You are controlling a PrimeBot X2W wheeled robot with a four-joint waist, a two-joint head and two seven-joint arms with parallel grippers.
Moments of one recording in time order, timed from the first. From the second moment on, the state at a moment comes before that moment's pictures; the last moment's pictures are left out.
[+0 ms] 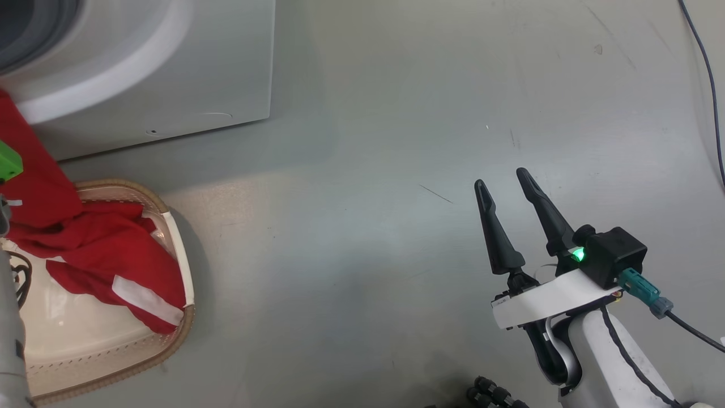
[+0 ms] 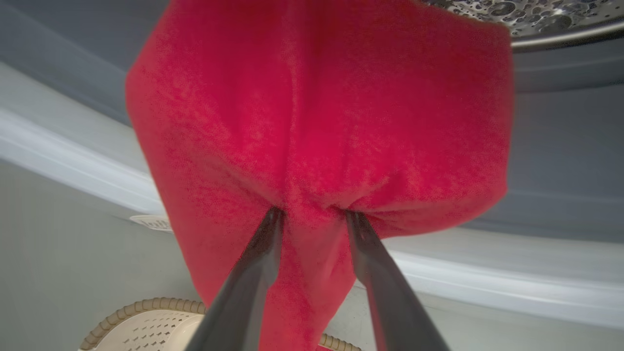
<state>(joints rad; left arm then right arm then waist) -0.82 0.24 0.21 0.76 -0.41 0.05 0.16 -0.19 -0.06 0.30 0.10 0.37 0.07 -0.25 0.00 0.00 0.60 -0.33</state>
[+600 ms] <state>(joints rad) -0.79 0.22 0.12 0.81 -0.35 -0.06 -0.04 -0.20 -0.06 0.28 0.13 0.37 0.07 -0.25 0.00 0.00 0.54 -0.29</state>
